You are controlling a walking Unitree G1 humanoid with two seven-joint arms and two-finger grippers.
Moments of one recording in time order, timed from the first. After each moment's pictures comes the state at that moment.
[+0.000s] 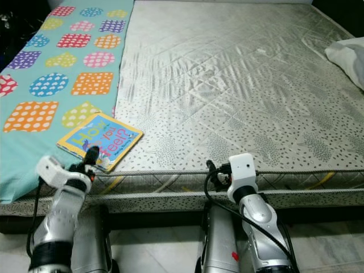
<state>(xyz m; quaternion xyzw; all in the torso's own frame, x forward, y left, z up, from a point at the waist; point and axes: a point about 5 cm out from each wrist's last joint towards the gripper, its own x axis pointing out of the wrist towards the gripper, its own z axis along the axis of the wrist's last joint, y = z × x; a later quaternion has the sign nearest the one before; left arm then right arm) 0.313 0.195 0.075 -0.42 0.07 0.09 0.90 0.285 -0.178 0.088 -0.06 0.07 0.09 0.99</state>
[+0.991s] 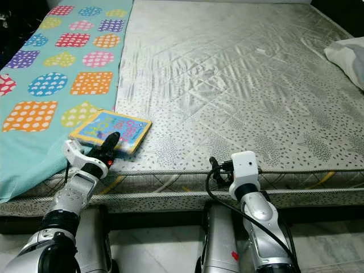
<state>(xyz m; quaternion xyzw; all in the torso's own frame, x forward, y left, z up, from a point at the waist) 0.346 0.165 0.081 -0.49 0.07 -0.09 0.87 0.288 -0.181 0.091 -0.07 0.06 0.07 0.99</state>
